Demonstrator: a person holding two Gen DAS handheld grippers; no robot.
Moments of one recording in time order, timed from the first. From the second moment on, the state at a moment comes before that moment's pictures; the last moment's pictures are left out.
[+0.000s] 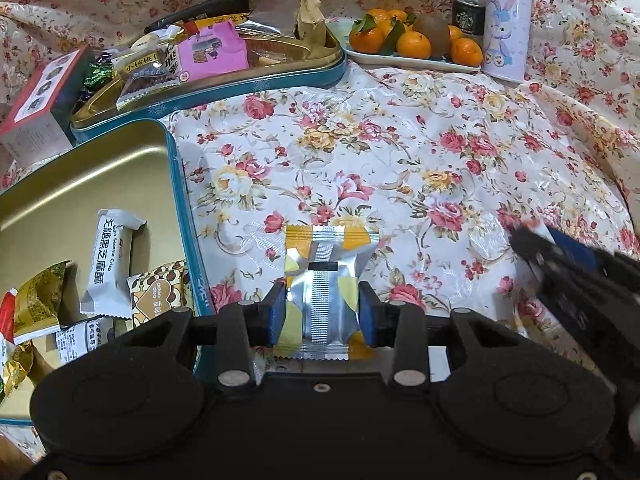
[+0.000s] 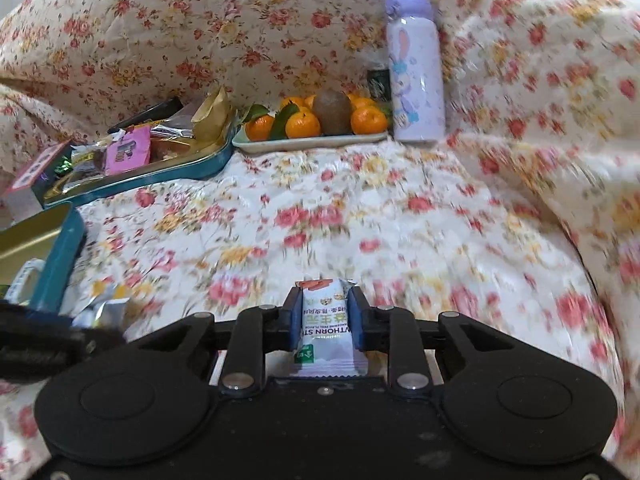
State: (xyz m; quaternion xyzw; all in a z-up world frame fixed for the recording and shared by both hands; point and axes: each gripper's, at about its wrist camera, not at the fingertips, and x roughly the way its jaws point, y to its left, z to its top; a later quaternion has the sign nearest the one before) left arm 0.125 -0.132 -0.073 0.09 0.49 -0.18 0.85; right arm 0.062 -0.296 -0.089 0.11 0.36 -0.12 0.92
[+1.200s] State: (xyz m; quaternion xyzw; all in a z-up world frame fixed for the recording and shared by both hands) left arm 0.108 -0.120 -0.037 0.06 0.47 -0.21 0.86; right arm 0.016 -0.268 -0.078 0.14 0.34 -0.13 0.92
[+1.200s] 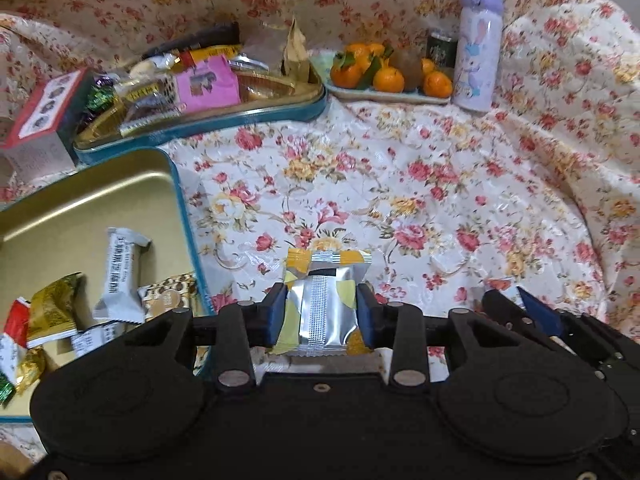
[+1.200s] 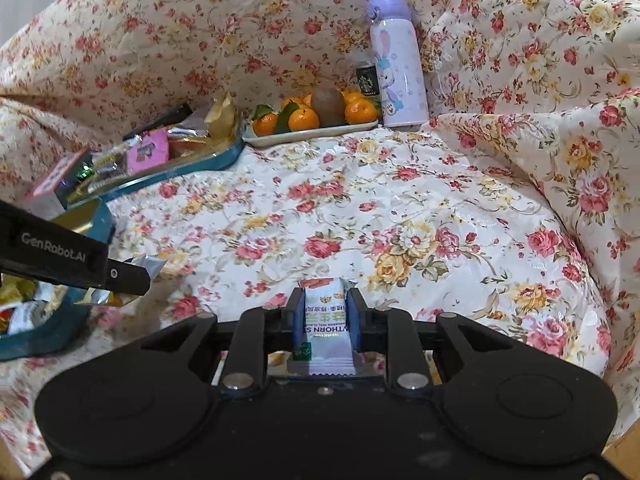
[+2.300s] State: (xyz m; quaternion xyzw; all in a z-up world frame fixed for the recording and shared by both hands) left arm 0.110 0.082 0.002 0.00 0.43 -0.03 0.90; right arm 0.051 -0.111 -0.012 0.09 0.32 0.10 0.94
